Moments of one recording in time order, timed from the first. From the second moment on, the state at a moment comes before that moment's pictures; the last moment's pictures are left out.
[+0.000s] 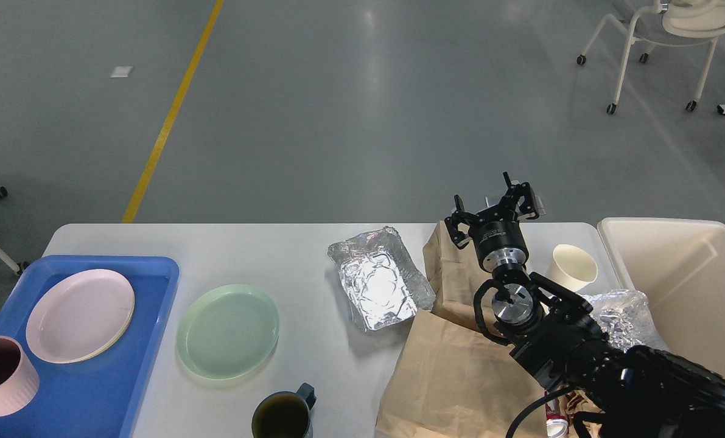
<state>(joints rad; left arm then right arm) -1.27 1.28 0.56 -1.38 1.30 -0.52 0.11 0.77 0.11 0.53 0.25 0.41 0.37 0.52</state>
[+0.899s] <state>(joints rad) -1.05 1.21 0.55 -1.19 1.33 -0.32 -0.08 0.77 0.11 0.53 0.25 0.41 0.37 0.52</state>
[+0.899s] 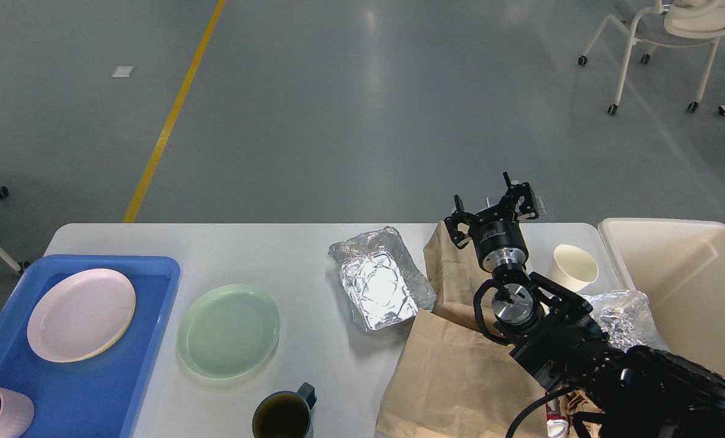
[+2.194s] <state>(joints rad) -1.47 0.72 0.29 -1.64 0.86 -0.63 0.32 0.77 0.11 0.53 0.25 0.41 0.37 0.52</state>
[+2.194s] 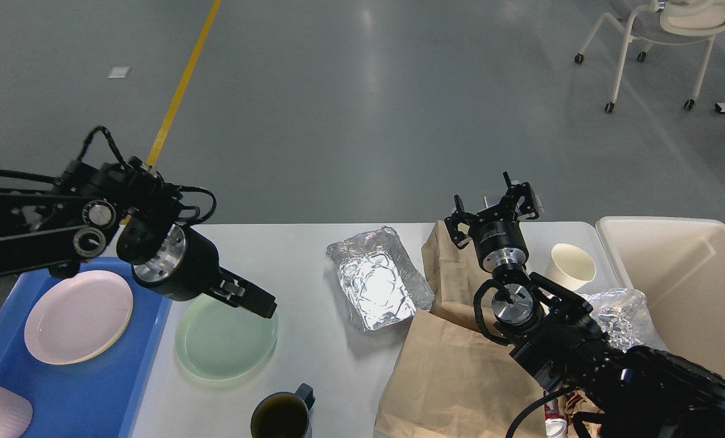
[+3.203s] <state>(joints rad) -1.12 0.48 0.29 -1.58 1.09 -0.58 0.50 0.77 0.11 0.53 0.25 0.41 0.37 0.52</state>
